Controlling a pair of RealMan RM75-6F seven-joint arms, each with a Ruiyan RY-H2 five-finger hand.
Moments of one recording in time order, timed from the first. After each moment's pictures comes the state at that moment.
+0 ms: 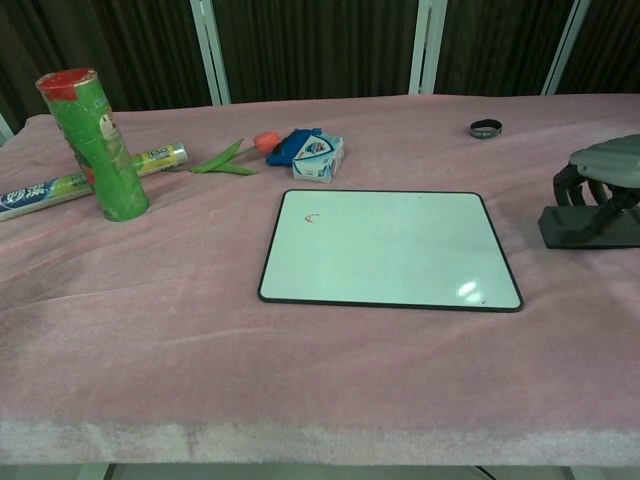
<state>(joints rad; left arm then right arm) -0.11 -1.12 0.00 -1.60 1.58 1.48 0.06 0.69 -1.47 0.08 -1.13 -1.04 0.78 -0.37</state>
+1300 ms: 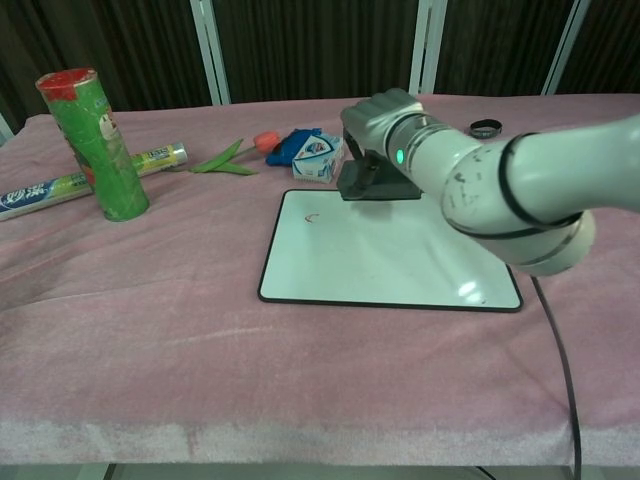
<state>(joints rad) -0.12 -1.10 -0.03 -1.58 1.53 1.47 -0.02 1.15 -1.94 0.38 -0.95 -0.62 0.93 -1.03</state>
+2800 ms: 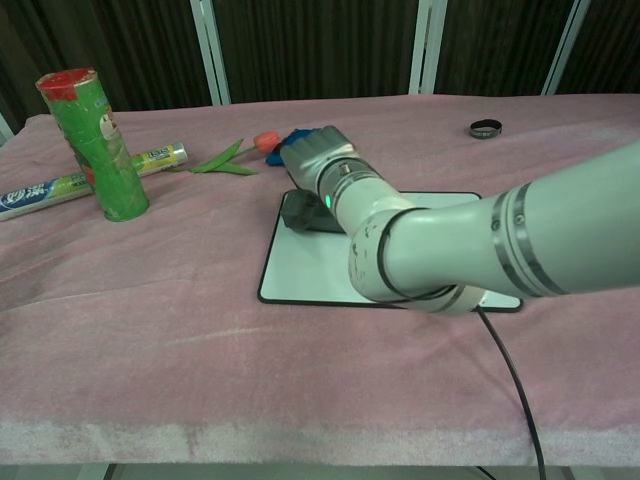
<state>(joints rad) -0.12 -1.10 -0.04 -1.59 1.49 1.46 -0.01 1.31 -2.25 0.45 -0.47 -0.76 0.76 -0.87</state>
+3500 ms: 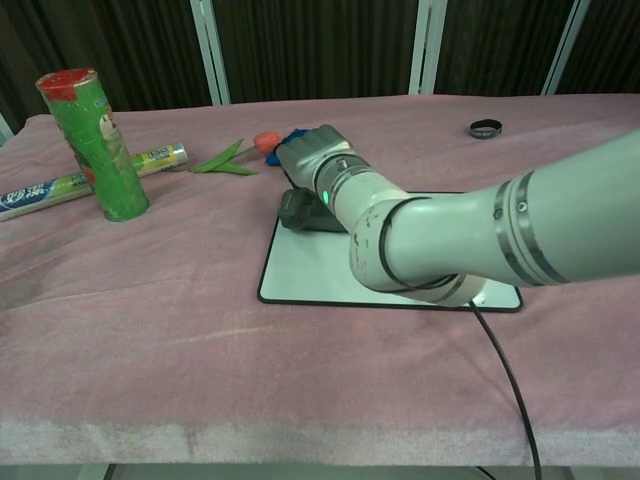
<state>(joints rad) -0.12 -1.10 -0.04 -1.58 1.48 1.44 0.00 1.32 -2.25 0.47 -0.49 -0.80 0.71 -0.85</state>
